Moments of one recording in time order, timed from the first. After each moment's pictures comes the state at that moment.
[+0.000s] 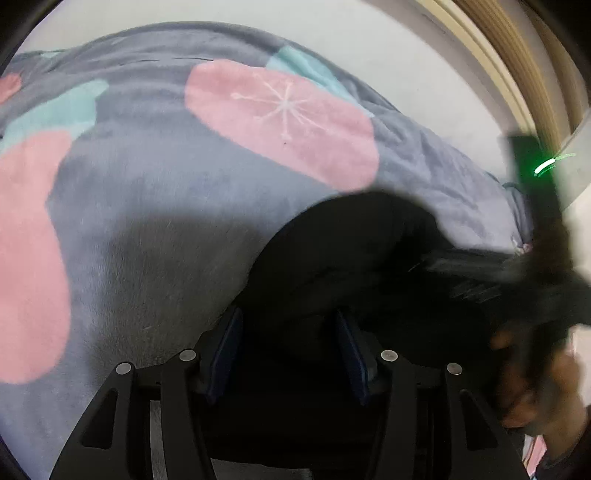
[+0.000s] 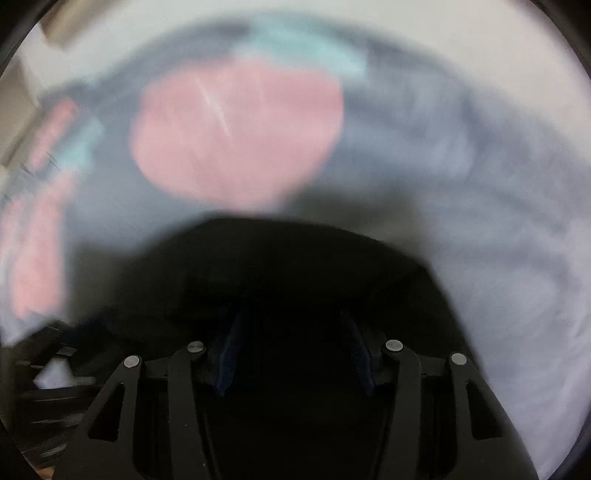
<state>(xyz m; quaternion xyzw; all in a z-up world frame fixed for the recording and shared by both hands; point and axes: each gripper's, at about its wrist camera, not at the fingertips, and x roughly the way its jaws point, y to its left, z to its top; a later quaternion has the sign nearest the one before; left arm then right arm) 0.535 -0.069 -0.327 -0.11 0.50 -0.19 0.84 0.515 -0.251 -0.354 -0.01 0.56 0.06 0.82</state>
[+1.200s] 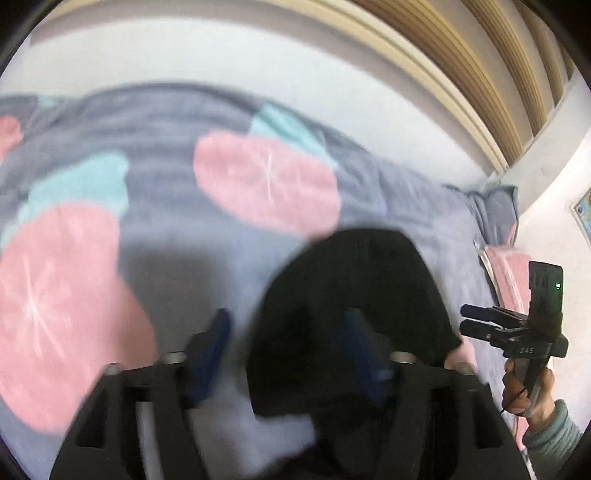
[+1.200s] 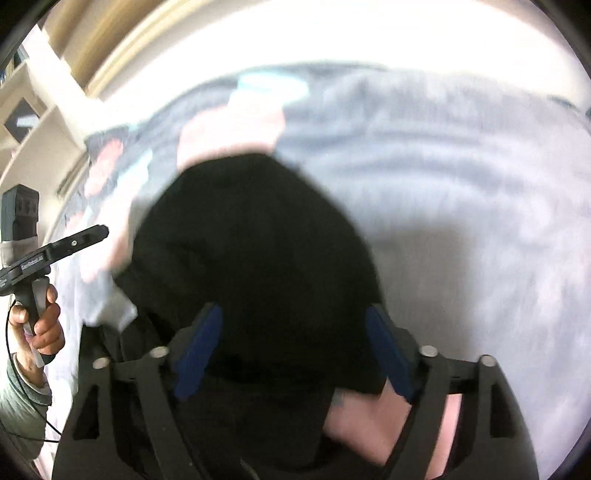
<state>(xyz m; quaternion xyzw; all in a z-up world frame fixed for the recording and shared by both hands) 0.540 -0.030 -0.235 -0.09 0.47 -0.23 0.84 0.428 -0.376 -0.282 0.11 0.52 0.12 0.84</state>
